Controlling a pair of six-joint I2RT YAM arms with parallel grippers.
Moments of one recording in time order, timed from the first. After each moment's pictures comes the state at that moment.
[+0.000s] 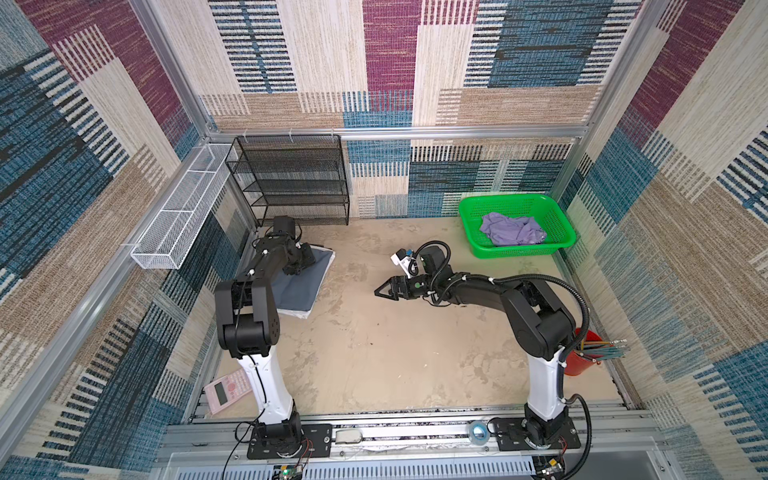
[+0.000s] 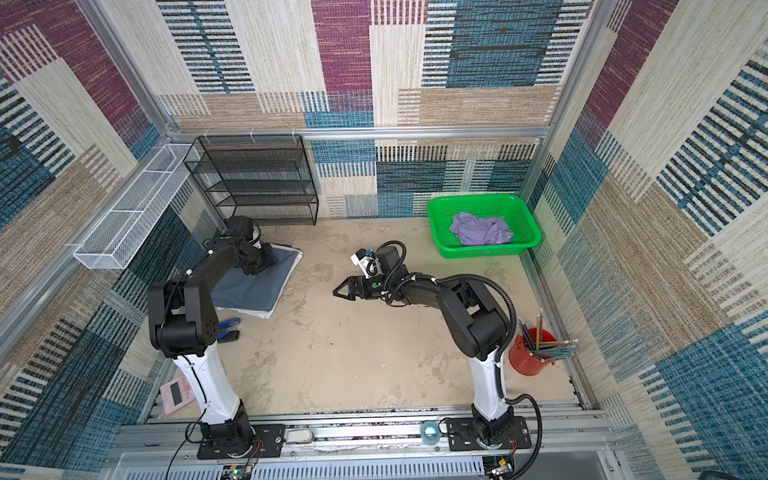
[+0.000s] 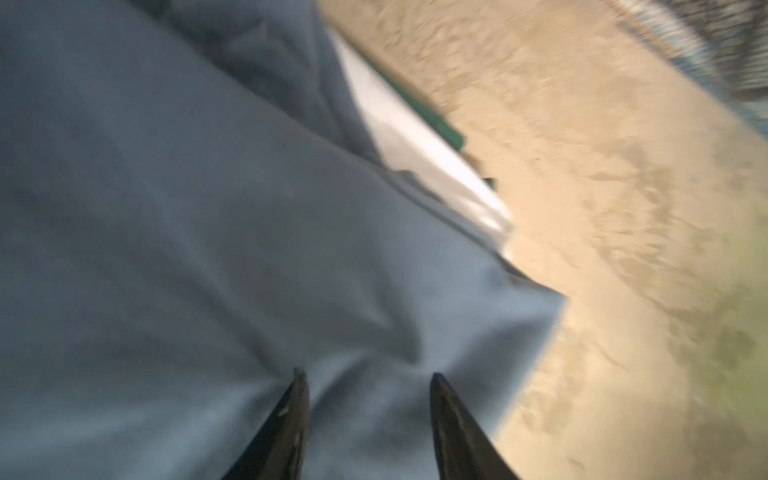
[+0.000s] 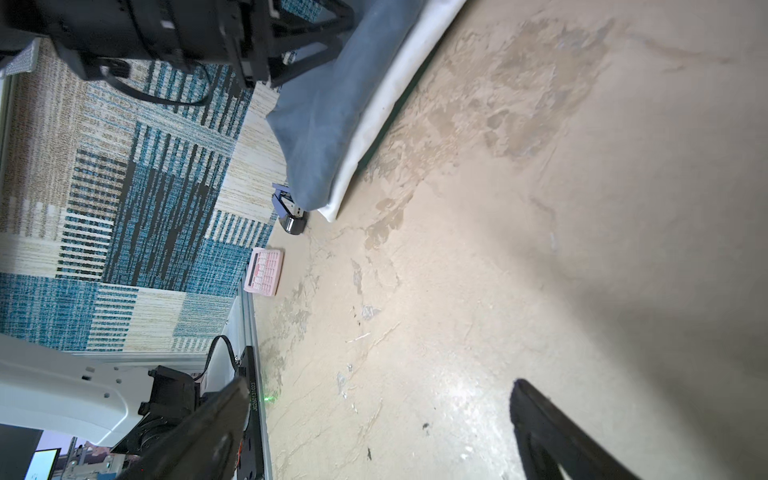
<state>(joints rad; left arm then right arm) 0.07 1.95 1.56 -0.61 0.10 -0.35 0.56 2.01 1.23 0.13 -0.79 0.51</state>
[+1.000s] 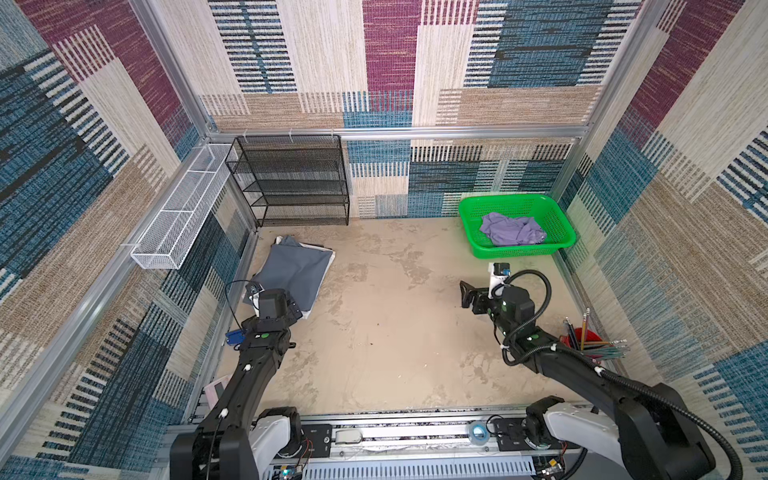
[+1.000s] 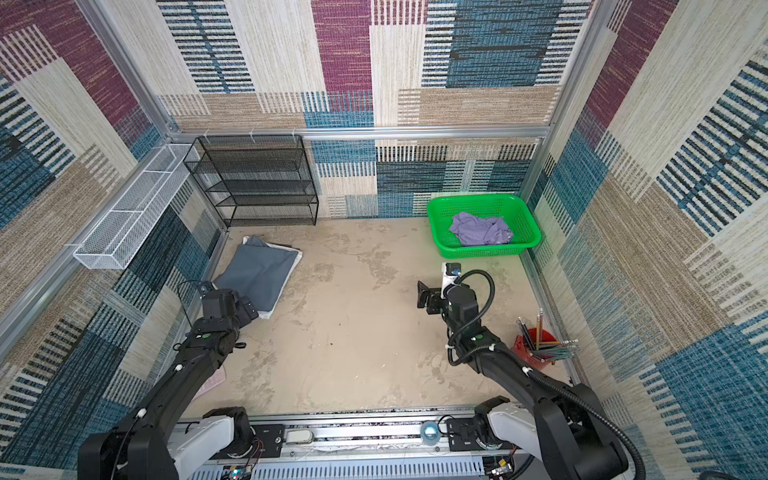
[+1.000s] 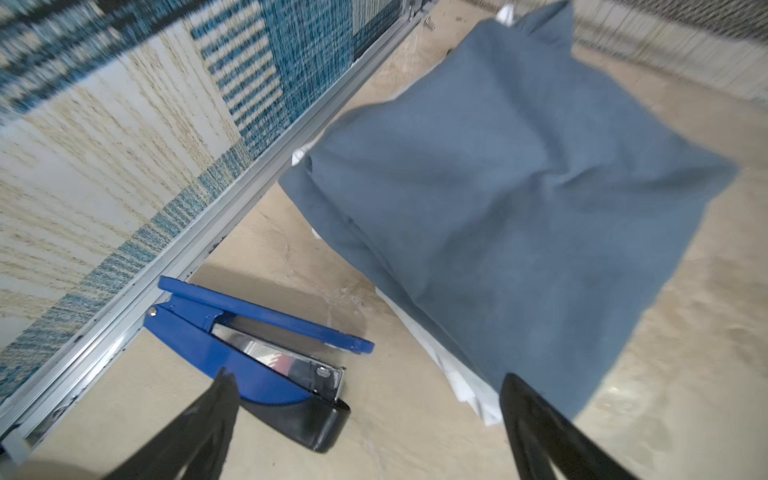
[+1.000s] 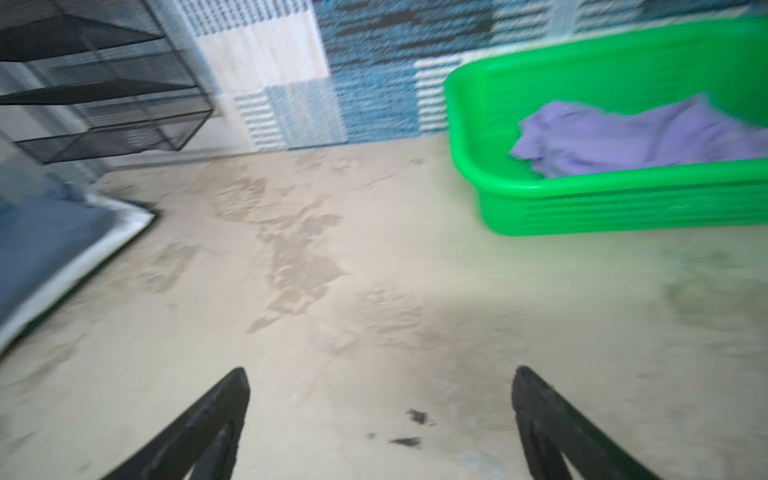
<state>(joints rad) 0.05 1.09 0.50 -0.14 -0.41 -0.36 0.35 1.10 0.35 0.47 0.20 0.17</state>
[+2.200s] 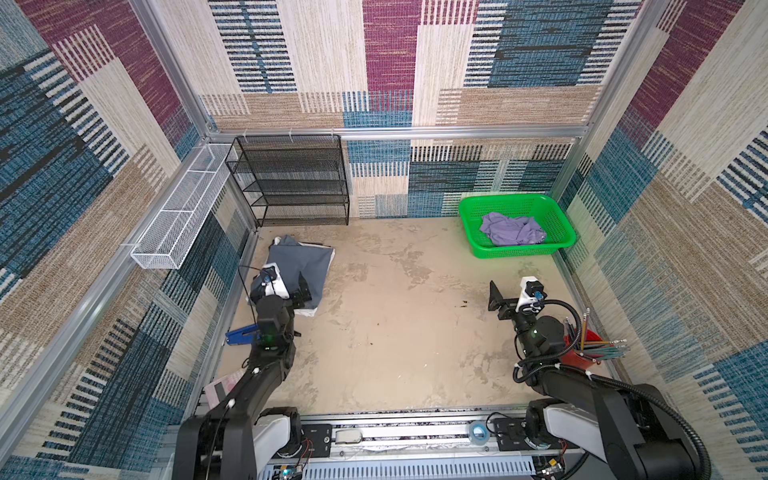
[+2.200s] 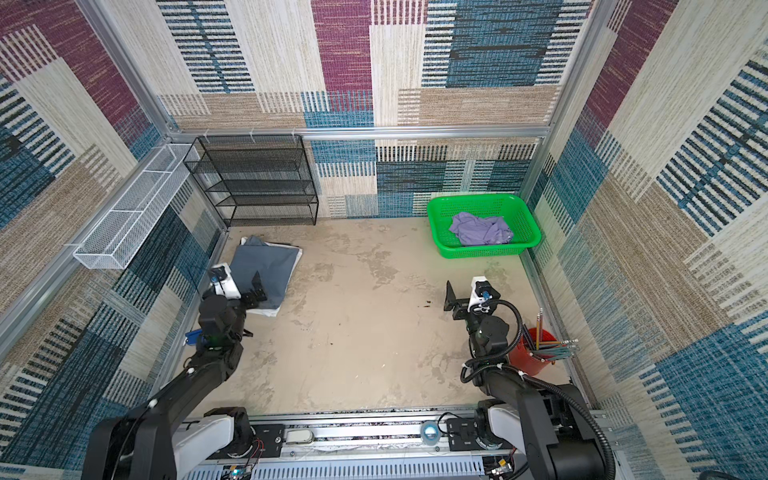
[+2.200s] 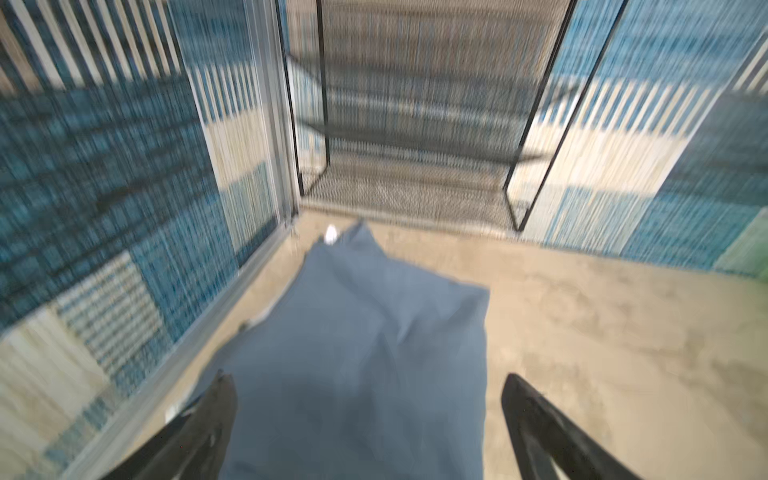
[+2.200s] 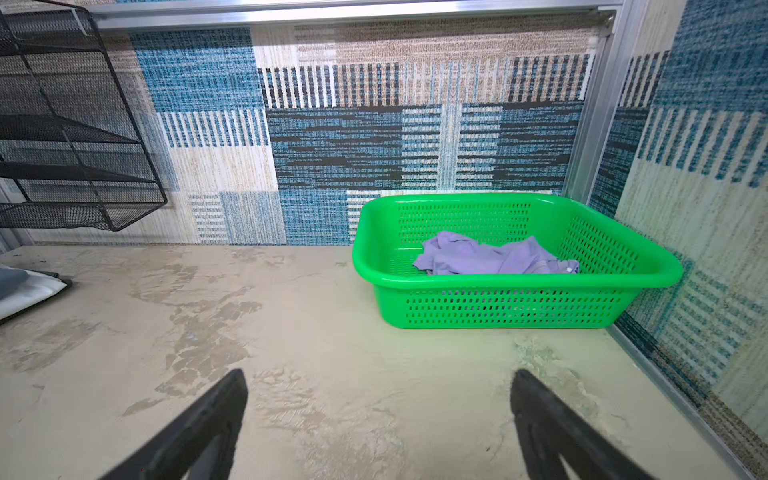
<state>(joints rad) 0.02 1.02 0.46 0.49 -0.20 -0.09 0.09 1.15 0.11 1.08 0.02 0.03</state>
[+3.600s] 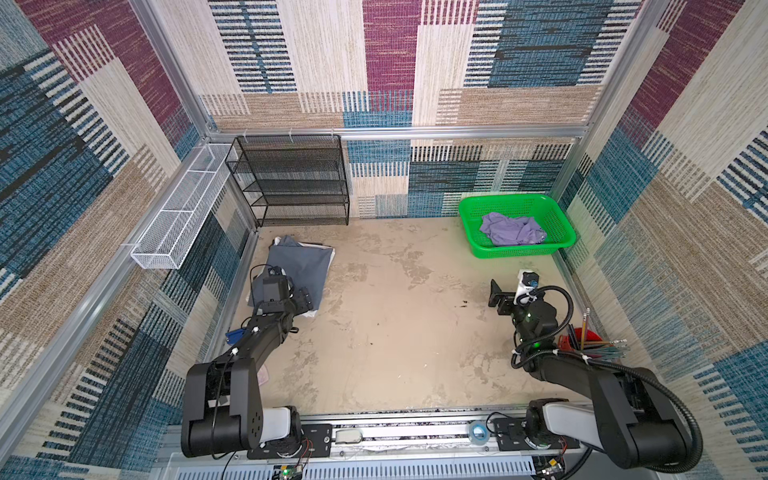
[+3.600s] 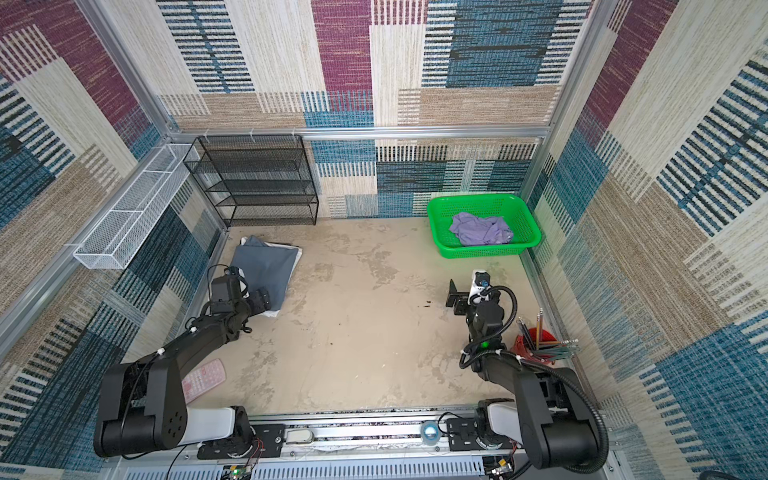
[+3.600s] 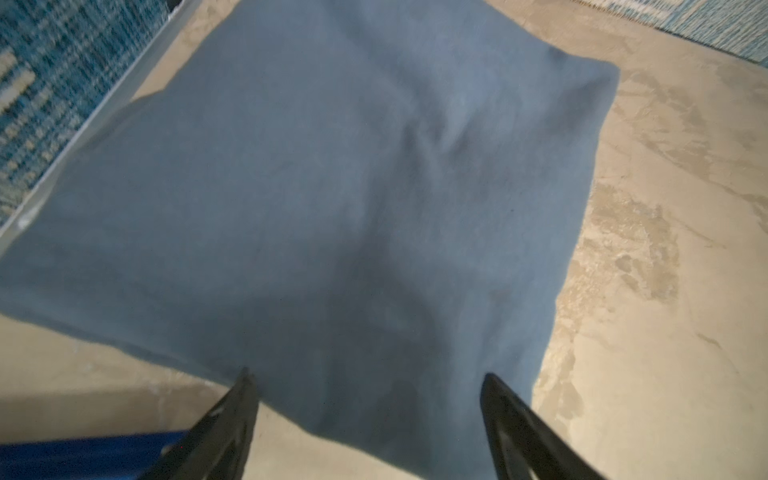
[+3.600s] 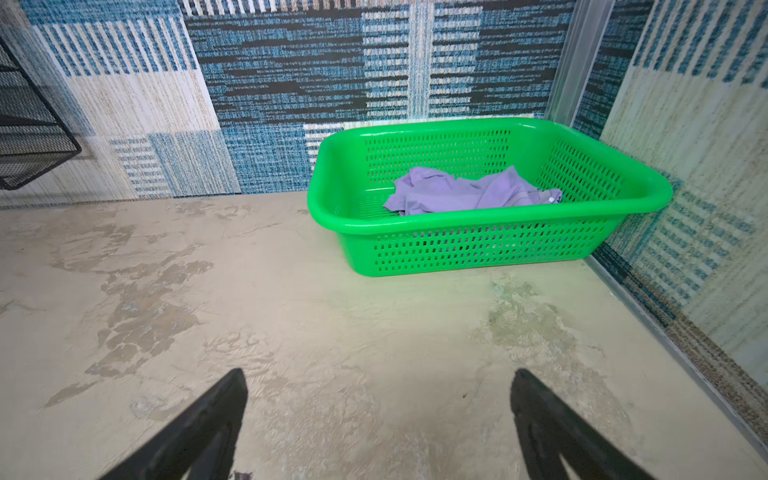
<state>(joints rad) 0.08 1.37 0.61 0.05 -0.06 -0.20 0.07 1.22 0.20 0.89 0.08 0.06</state>
